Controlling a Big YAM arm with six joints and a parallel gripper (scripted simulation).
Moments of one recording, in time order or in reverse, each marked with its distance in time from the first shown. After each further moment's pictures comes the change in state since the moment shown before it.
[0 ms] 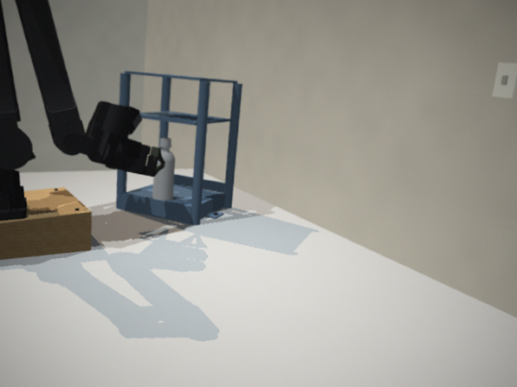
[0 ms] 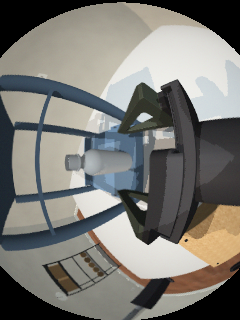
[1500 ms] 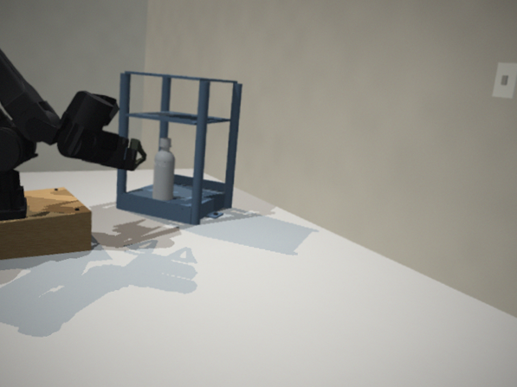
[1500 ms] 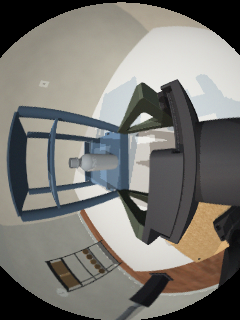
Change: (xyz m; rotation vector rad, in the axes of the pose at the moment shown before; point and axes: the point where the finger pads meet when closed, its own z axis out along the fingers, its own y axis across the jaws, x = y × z) arm -0.006 -0.001 -0.089 -0.001 -0.040 0.011
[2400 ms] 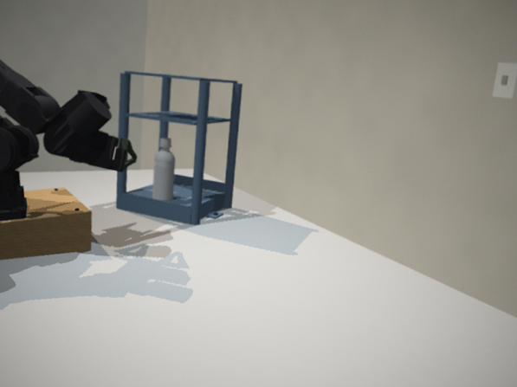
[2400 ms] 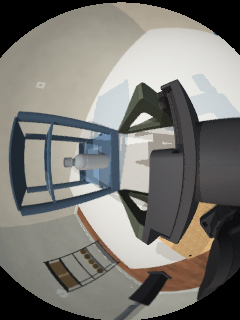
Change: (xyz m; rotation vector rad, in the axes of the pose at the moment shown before) arm 0.007 0.002 -0.034 0.003 0.040 0.006
